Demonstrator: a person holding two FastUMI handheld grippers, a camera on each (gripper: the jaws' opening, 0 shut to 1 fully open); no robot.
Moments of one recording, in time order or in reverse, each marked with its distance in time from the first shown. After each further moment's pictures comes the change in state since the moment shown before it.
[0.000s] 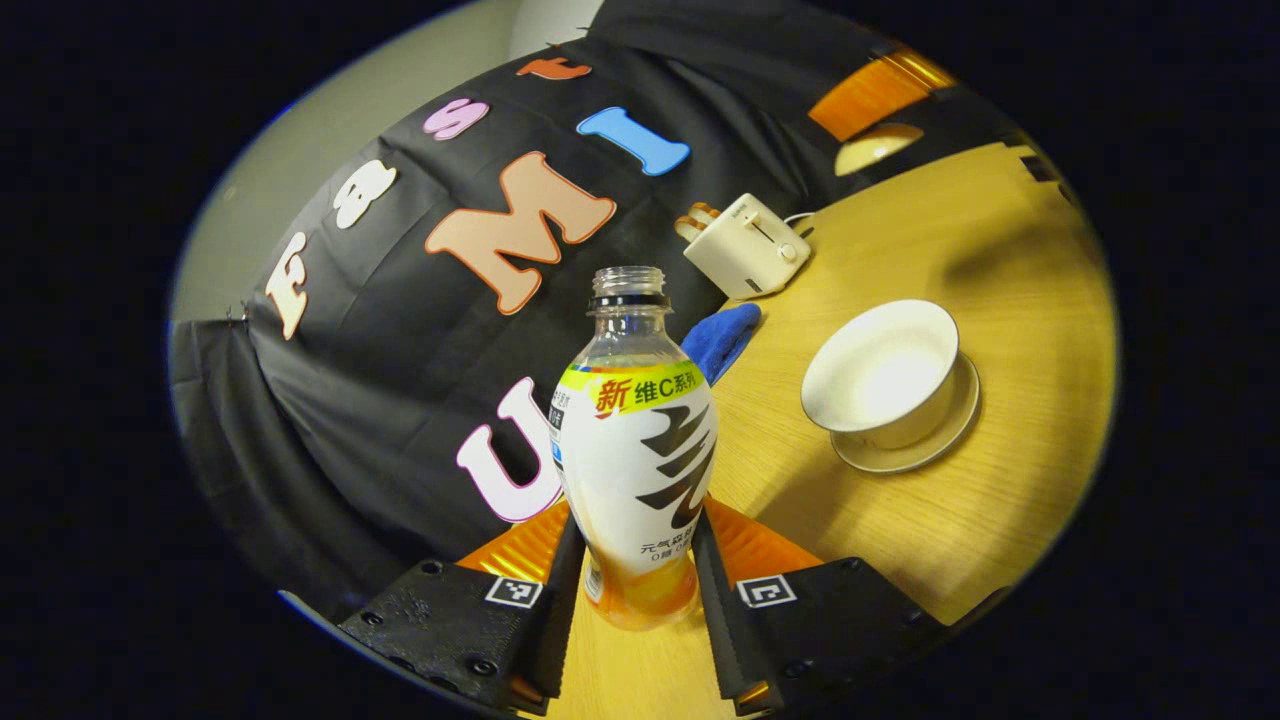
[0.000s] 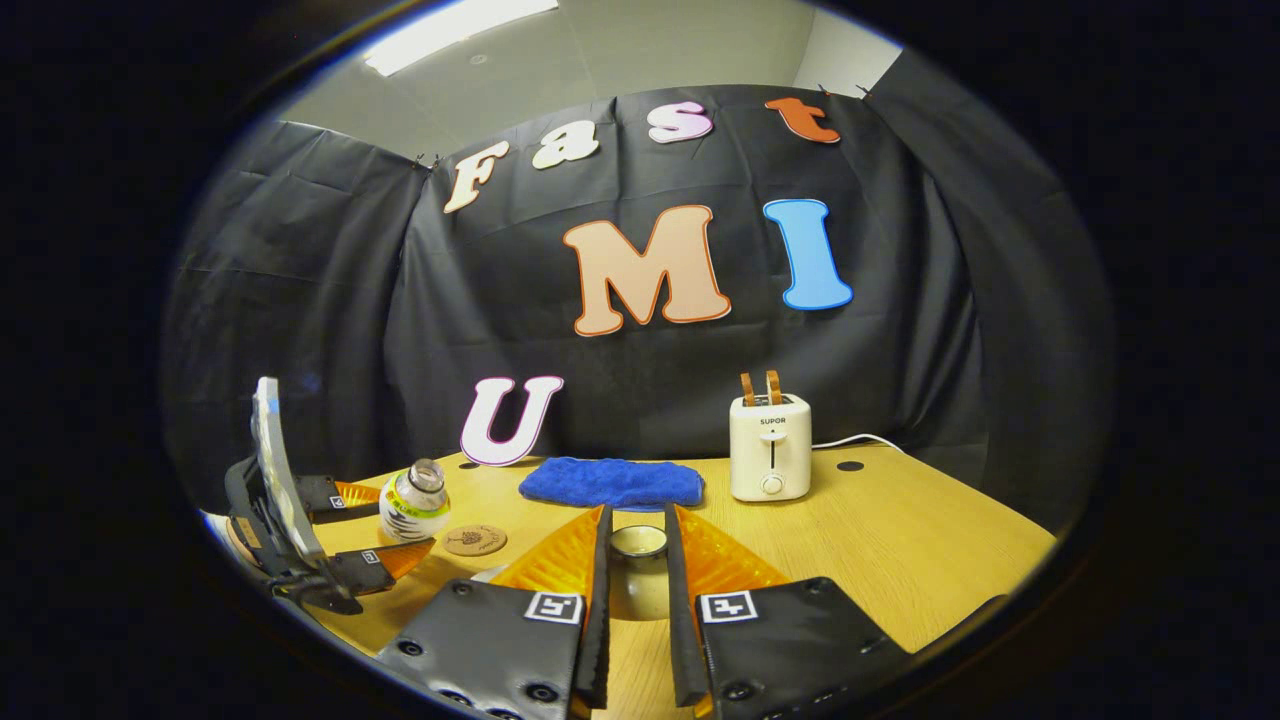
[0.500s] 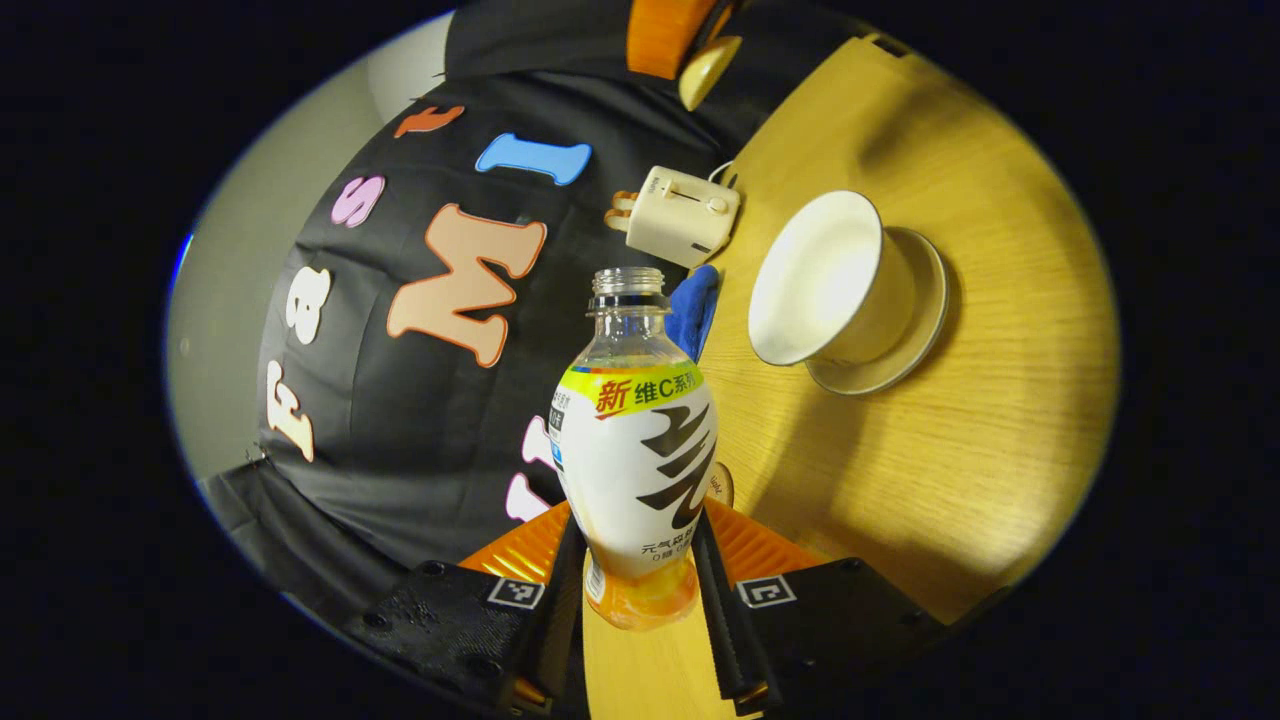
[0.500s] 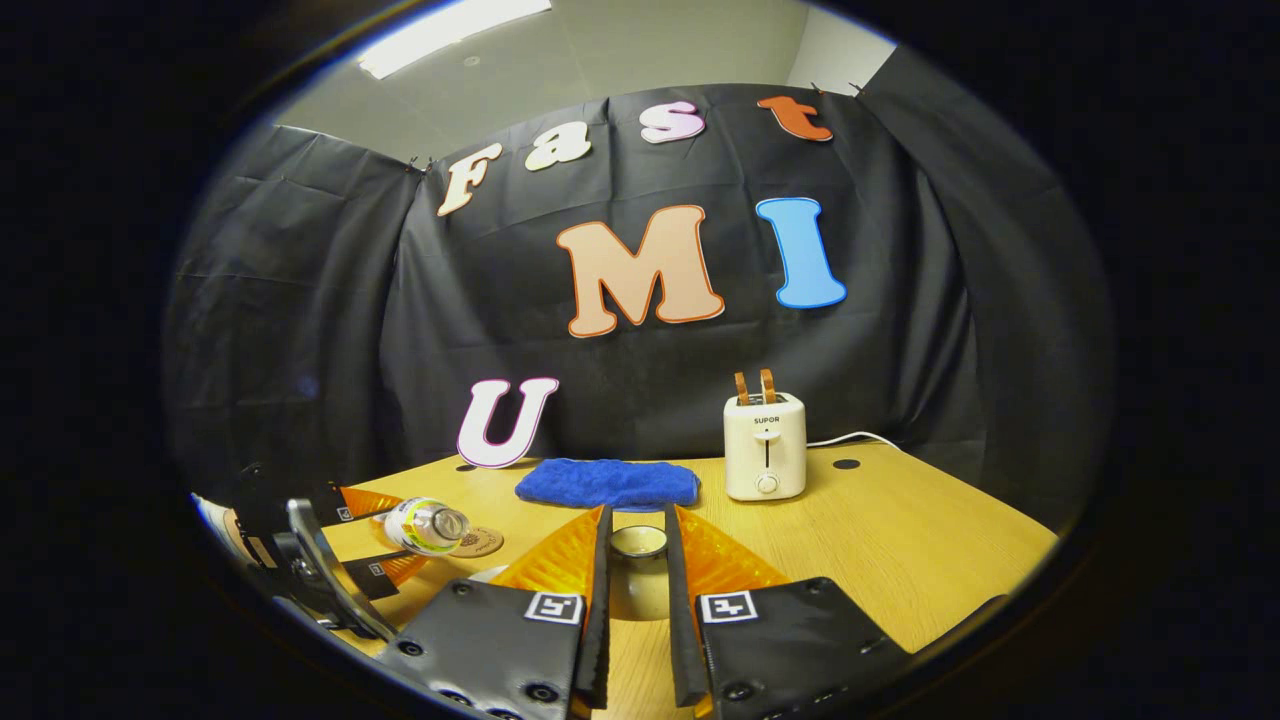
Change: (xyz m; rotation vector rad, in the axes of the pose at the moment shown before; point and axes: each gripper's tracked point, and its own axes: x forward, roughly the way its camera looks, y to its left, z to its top) left arm 0.004 -0.003 -0.009 0.391 0.025 0.014; right arm 0.000 -0.004 -0.002 0.012 0.007 -0.006
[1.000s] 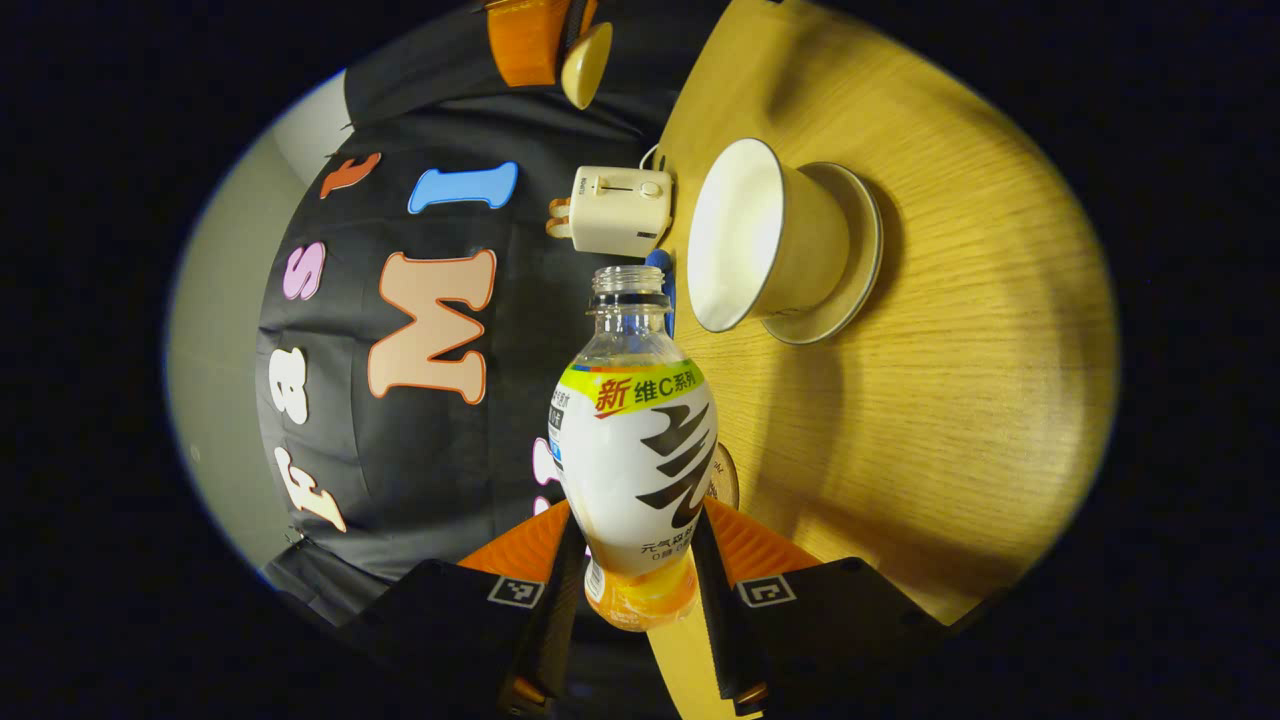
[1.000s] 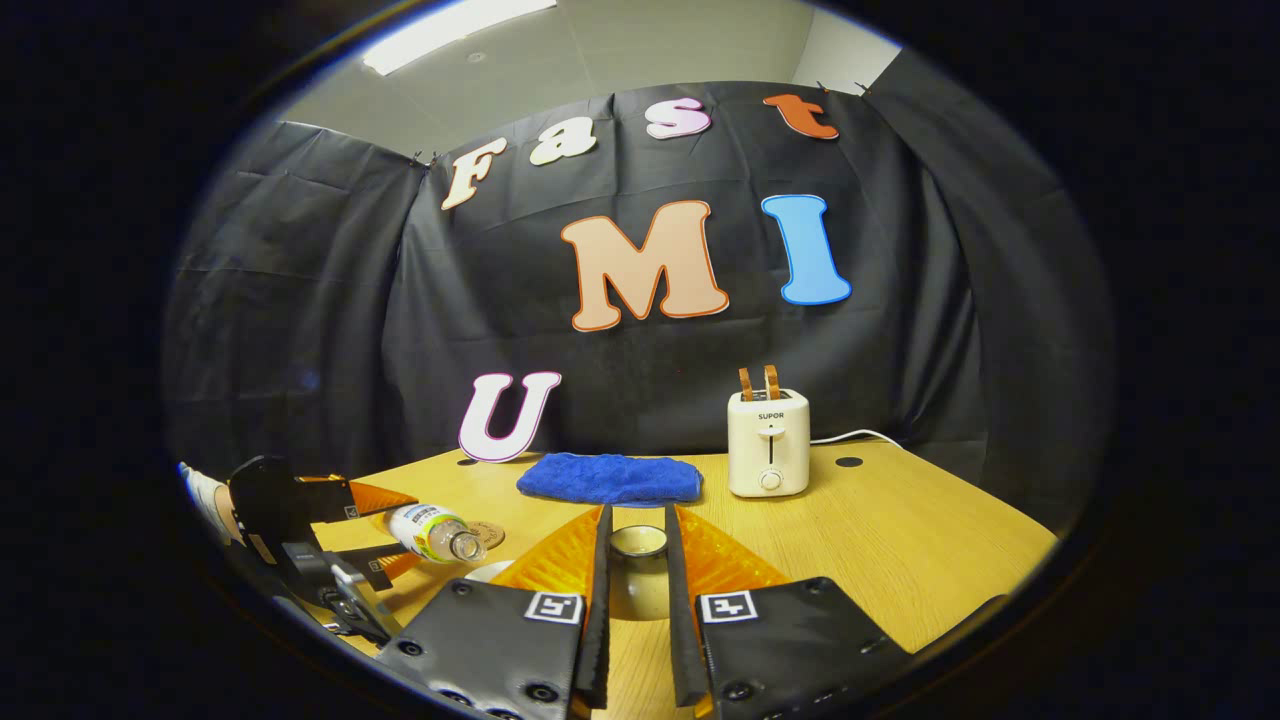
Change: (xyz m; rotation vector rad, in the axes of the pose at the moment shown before) left arm 0.004 -0.008 -0.005 0.252 0.030 -0.044; right arm 0.001 0.004 -0.003 -0.012 0.009 0.007
